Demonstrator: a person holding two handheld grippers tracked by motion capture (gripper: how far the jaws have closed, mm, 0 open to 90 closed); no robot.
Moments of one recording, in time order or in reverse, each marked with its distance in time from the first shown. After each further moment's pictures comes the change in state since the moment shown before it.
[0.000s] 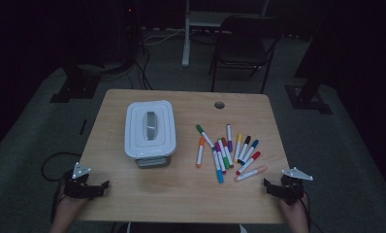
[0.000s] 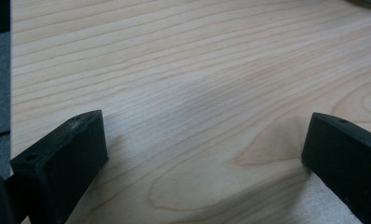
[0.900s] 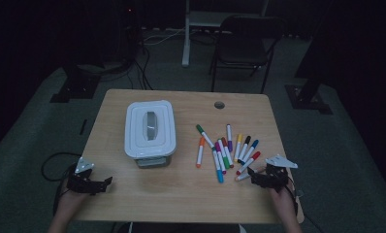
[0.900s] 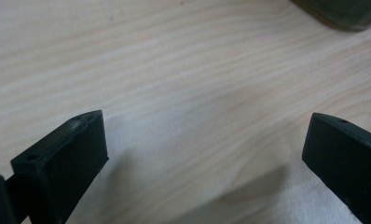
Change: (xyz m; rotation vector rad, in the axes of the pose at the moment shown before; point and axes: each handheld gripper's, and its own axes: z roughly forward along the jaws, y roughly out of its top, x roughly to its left) left arm 0.000 0.022 0.004 -0.011 -0.038 0.038; right arm 0.056 0.060 0.001 -0.096 0.113 -0.147
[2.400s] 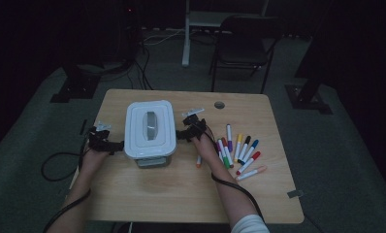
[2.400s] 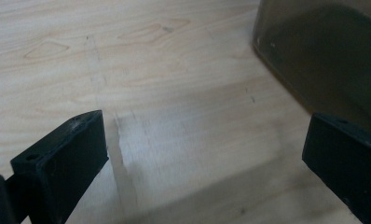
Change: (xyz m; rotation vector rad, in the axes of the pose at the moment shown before) left arm 0.036 0.102 0.089 -0.051 0.012 -0.056; right arm 0.142 0.163 0.209 0.118 0.229 -0.136
